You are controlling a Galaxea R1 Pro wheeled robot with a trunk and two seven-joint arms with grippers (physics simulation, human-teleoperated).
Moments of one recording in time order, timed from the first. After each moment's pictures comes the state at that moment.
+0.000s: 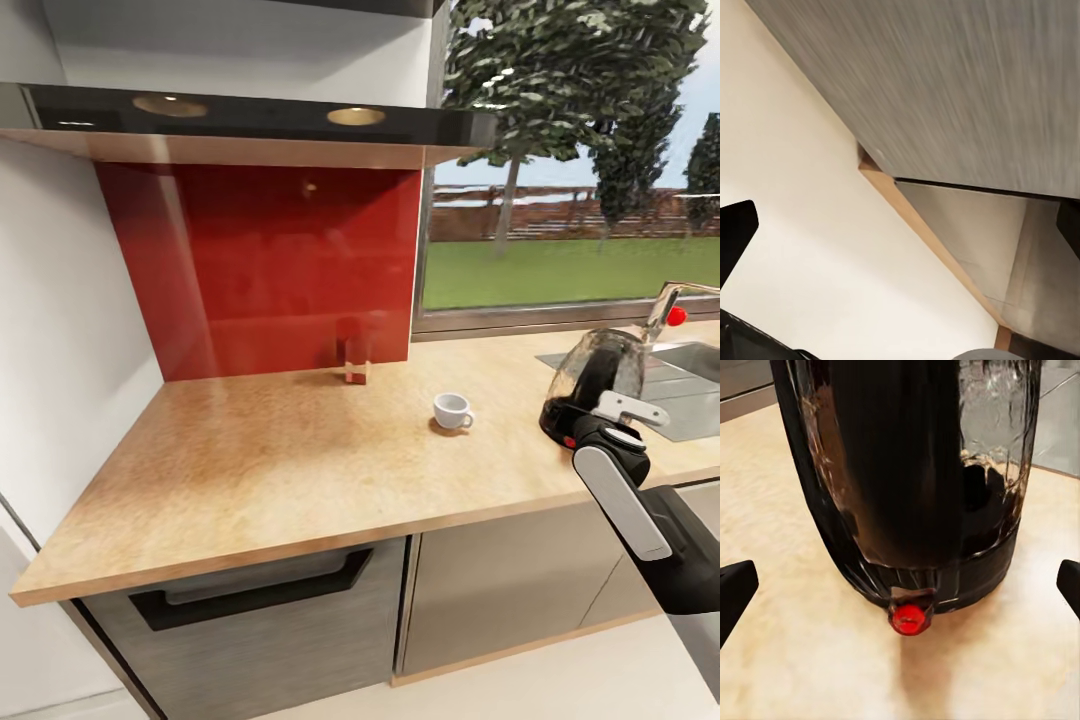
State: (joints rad) left arm 0.03 0.23 0.58 -0.04 0.59 0.04 -1.18; right arm -0.69 -0.40 0.25 -1.52 -0.87 0.52 -0.99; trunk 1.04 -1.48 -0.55
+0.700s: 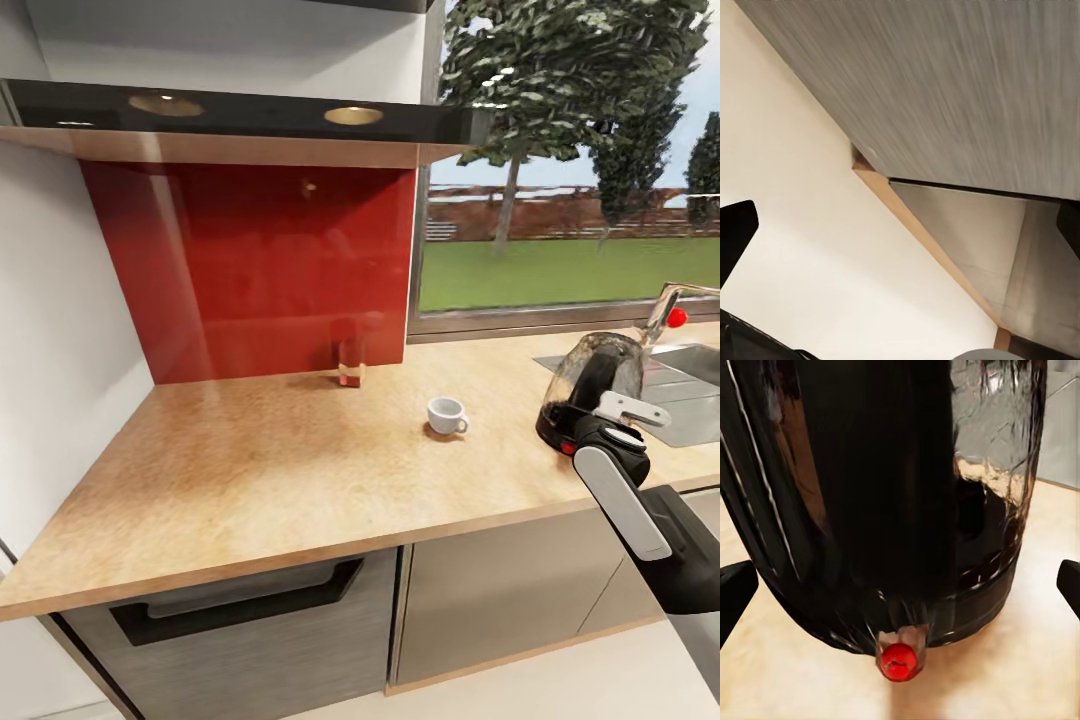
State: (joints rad) left arm 0.03 0.23 0.58 -0.04 0.59 0.04 -1.18; right arm -0.69 -0.40 0.25 -1.52 -0.87 0.52 -1.00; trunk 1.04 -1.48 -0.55
